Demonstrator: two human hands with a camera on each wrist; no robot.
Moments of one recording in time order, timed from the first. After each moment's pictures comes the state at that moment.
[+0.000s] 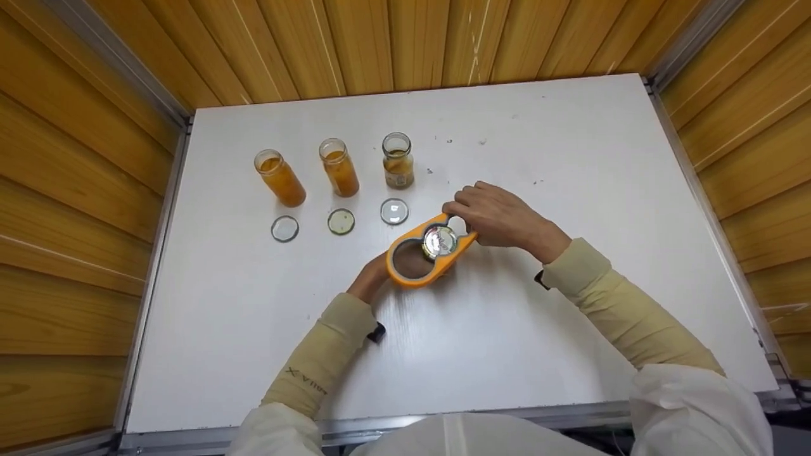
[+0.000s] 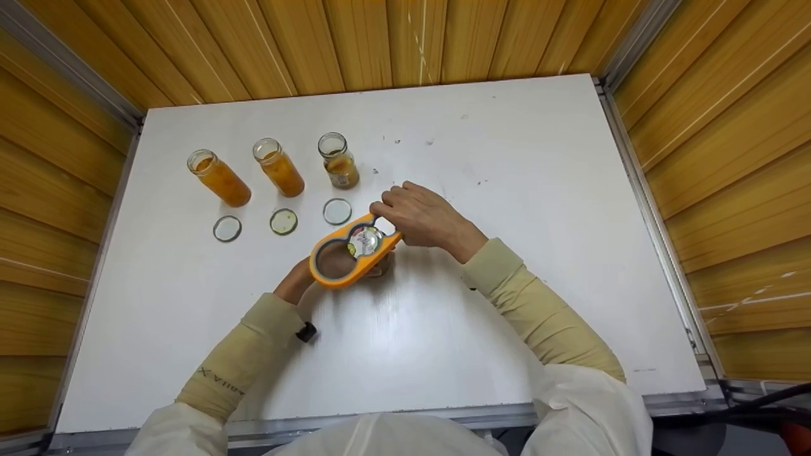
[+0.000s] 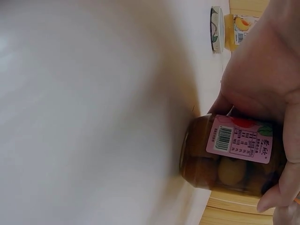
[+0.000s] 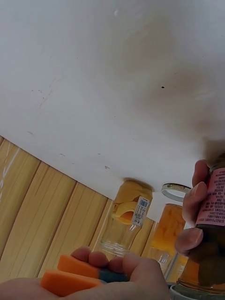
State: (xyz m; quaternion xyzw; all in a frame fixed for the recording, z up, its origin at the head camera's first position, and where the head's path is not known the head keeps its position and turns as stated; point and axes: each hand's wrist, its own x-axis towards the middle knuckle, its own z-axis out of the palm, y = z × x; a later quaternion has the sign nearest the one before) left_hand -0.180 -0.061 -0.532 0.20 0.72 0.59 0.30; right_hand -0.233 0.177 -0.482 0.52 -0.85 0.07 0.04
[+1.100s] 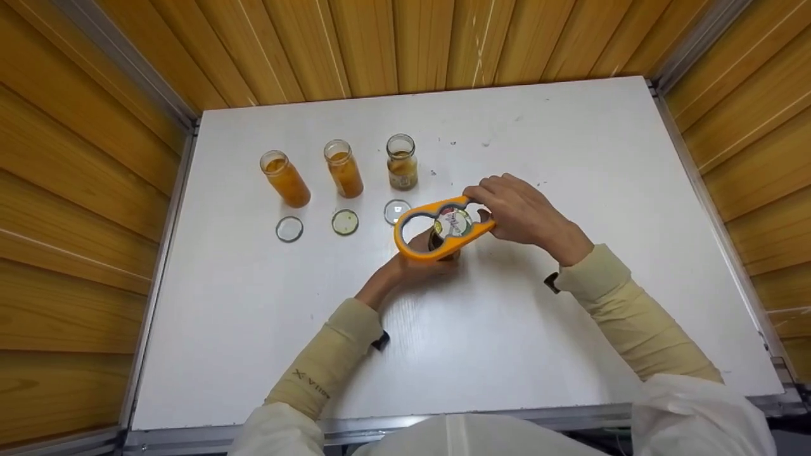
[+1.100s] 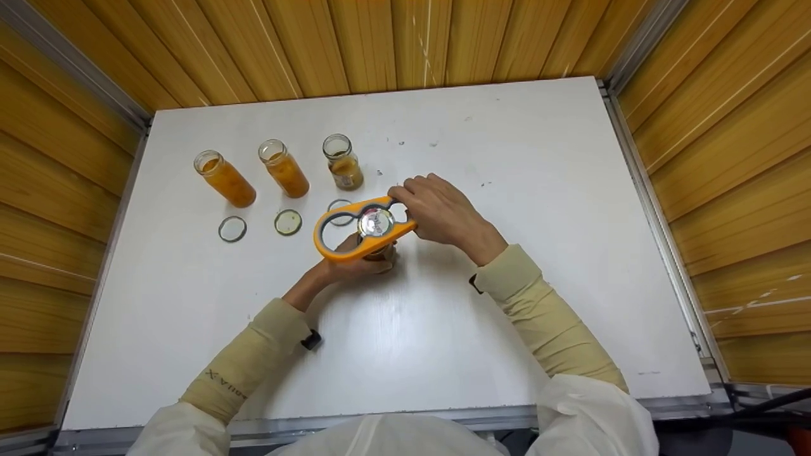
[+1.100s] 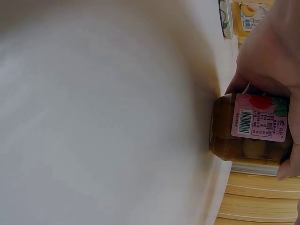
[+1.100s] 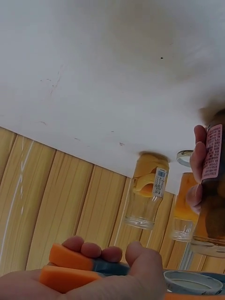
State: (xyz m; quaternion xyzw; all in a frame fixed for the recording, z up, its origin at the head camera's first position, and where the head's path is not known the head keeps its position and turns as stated) left_hand -0.180 -0.043 -0.570 0.18 0.77 0.57 0.23; right_hand -0.229 0.197 -0.464 0.45 -0.88 0.12 0.07
